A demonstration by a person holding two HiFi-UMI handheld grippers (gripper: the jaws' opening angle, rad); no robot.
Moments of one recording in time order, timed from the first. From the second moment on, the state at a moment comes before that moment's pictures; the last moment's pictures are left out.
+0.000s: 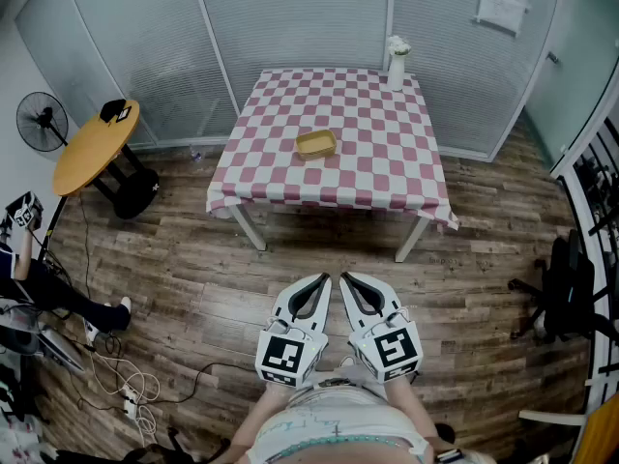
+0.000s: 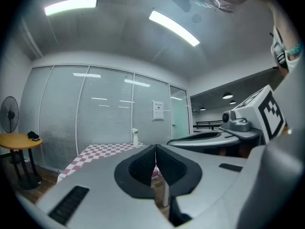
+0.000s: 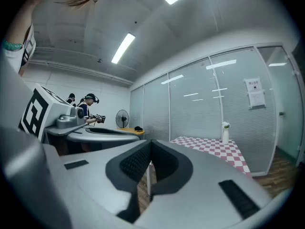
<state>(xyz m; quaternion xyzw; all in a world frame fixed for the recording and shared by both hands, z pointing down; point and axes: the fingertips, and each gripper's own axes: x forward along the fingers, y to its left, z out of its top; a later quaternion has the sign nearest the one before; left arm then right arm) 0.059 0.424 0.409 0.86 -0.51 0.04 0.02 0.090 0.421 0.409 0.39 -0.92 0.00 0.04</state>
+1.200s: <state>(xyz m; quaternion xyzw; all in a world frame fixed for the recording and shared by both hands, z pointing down) 0.080 0.406 0.431 0.85 -0.53 0.04 0.05 0.109 0.403 0.426 0.36 -0.93 0.00 0.05</state>
